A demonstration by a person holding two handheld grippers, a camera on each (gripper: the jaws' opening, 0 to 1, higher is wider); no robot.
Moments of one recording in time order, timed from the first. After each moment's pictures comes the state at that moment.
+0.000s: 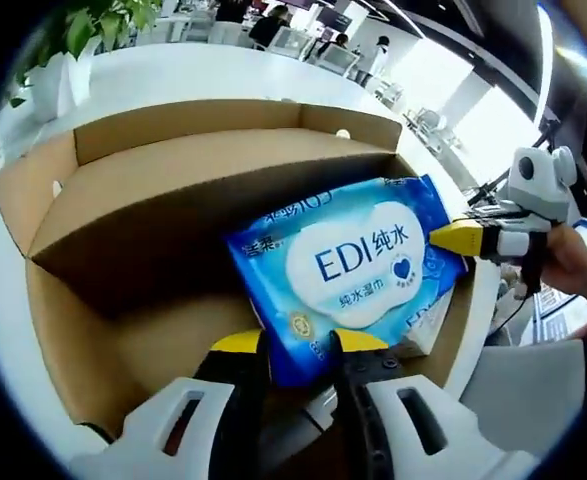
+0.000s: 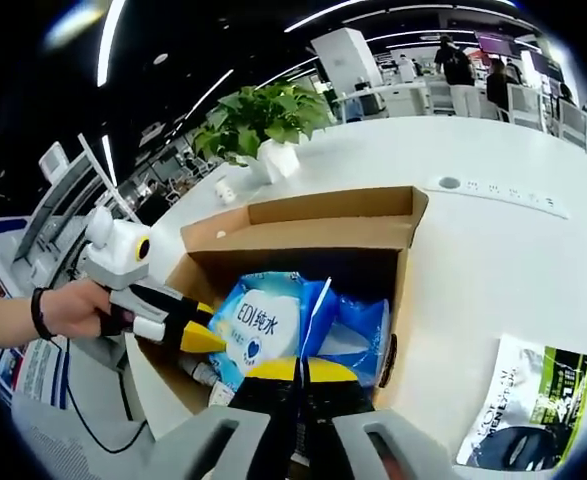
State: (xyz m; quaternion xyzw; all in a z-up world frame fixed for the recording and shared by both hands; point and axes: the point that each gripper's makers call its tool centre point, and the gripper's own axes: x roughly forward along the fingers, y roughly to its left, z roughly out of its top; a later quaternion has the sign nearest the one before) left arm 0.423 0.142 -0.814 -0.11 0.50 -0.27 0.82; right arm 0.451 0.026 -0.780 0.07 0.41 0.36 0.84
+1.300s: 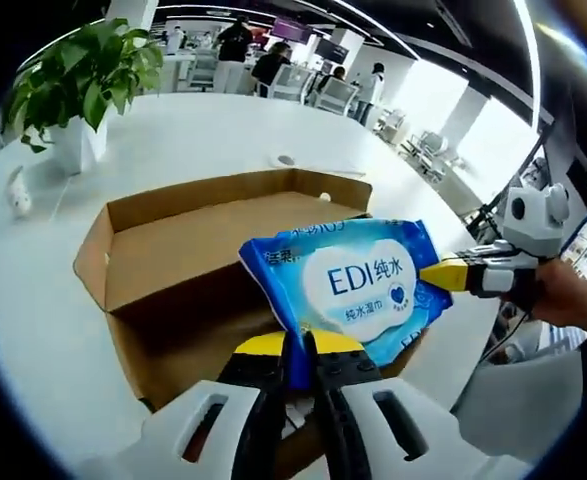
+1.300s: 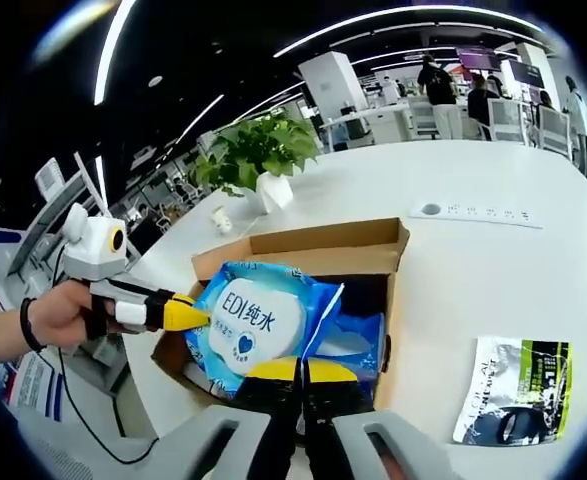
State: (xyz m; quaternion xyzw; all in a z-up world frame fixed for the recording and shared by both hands) left arm 0.431 0.139 -0.736 -0.08 0.42 -0.26 0.87; right arm 0.437 0.009 -0.736 0.09 0.36 0.32 0.87
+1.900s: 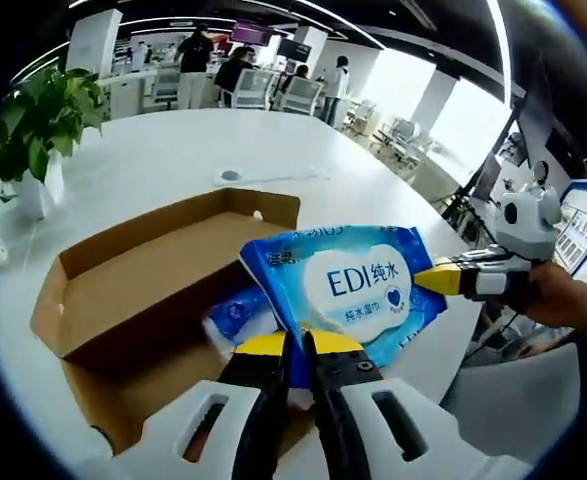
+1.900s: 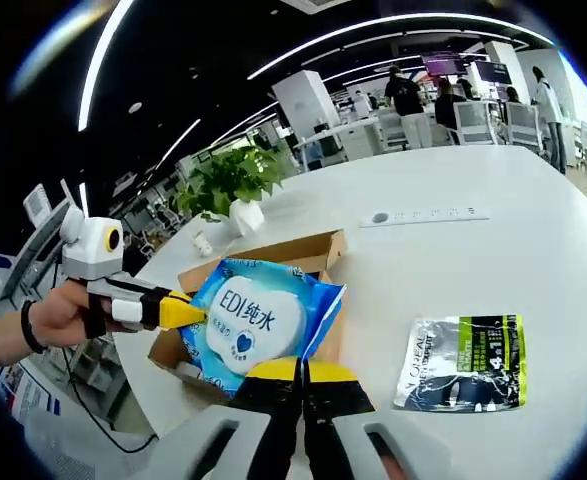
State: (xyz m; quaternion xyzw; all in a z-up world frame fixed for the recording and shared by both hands) left arm 0.427 0.058 -0.716 -0.04 0.41 -0.32 0.86; right arm 0.414 -0.073 -0.725 0.13 0.34 0.27 0.89
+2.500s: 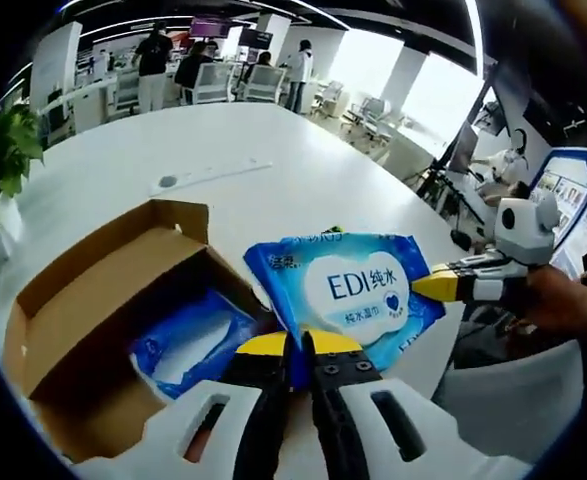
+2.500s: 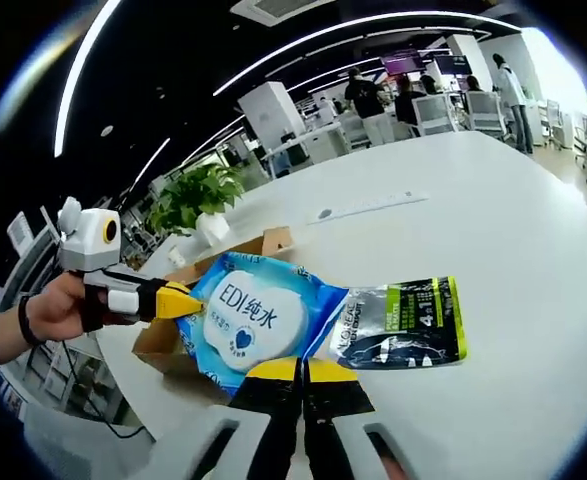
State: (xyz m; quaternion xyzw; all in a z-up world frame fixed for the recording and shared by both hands) left arm 0.421 -0.027 -0.720 0.01 0.41 -0.38 0.83; right arm 0.377 -0.149 -0.735 0.17 0.34 0.20 0.90
